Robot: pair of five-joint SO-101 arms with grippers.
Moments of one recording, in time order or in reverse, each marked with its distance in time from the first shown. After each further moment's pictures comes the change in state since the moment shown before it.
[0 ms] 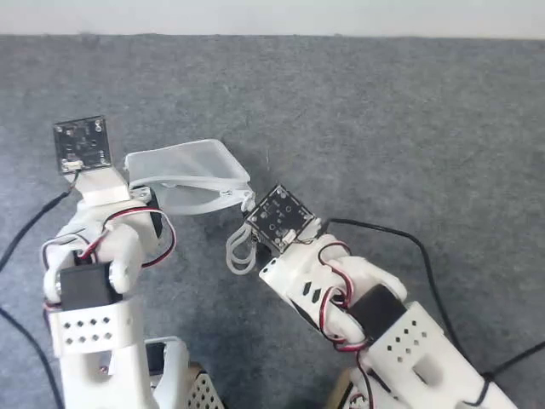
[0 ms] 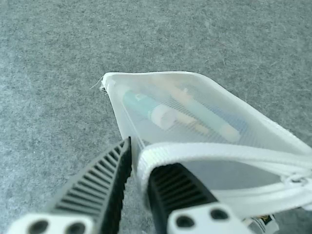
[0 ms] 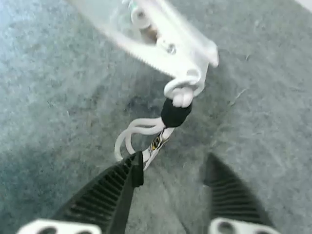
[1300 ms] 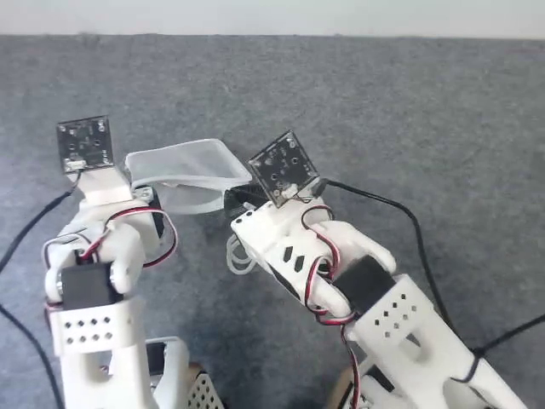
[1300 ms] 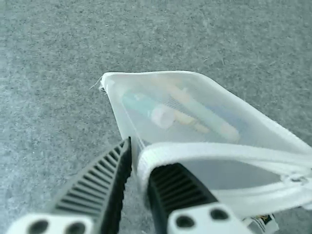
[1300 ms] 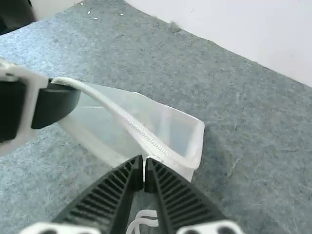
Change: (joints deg) left arm 0.0 0.0 0.0 0.0 0.0; right arm -0.1 14.1 -17.7 -9.5 -9.1
